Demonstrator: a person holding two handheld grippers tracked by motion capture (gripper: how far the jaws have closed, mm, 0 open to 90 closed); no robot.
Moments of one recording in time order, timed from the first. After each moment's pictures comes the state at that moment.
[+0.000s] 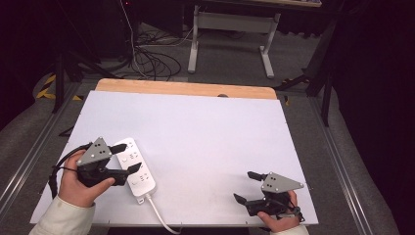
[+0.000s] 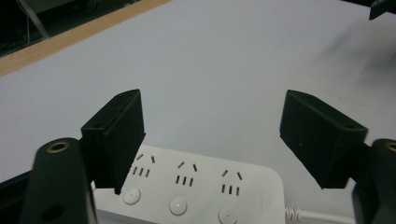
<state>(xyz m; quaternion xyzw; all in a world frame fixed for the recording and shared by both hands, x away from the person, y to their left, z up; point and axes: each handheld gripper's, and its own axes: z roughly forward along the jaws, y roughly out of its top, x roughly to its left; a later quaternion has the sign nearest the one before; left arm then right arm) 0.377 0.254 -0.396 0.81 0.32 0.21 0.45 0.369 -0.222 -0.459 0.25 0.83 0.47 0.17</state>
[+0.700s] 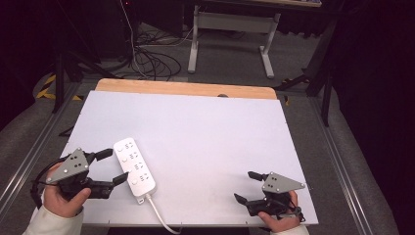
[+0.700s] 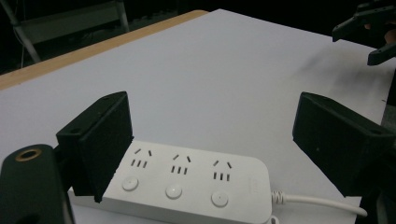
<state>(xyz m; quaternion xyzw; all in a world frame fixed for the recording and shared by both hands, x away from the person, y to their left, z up) 0.352 0.287 -0.411 0.78 0.30 0.21 0.52 0.368 -0.224 -0.458 0.24 0.83 0.48 0.17</state>
